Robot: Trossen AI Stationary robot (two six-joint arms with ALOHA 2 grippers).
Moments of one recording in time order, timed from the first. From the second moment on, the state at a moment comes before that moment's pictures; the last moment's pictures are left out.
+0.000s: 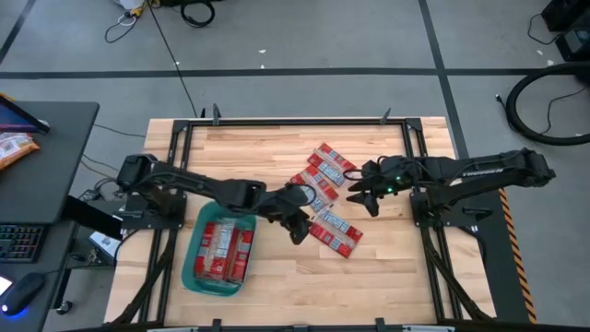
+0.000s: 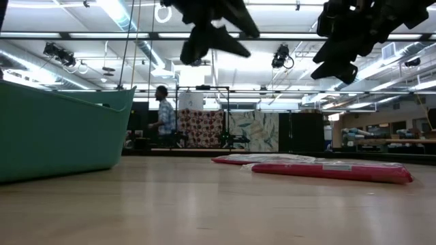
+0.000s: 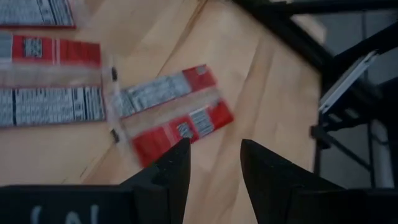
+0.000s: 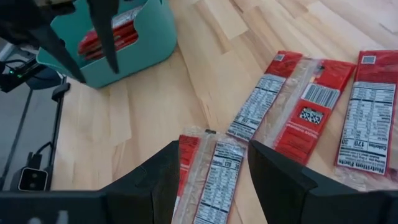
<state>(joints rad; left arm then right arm) -0.17 1.72 1.31 -0.26 -0.09 -0.71 -0.02 0.88 0.60 -0.32 -0.04 0.48</state>
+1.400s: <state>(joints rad) 0.00 1.93 1.56 -0.57 -0.08 -0.26 -0.02 0.87 0.60 -0.45 -0.16 0.58</state>
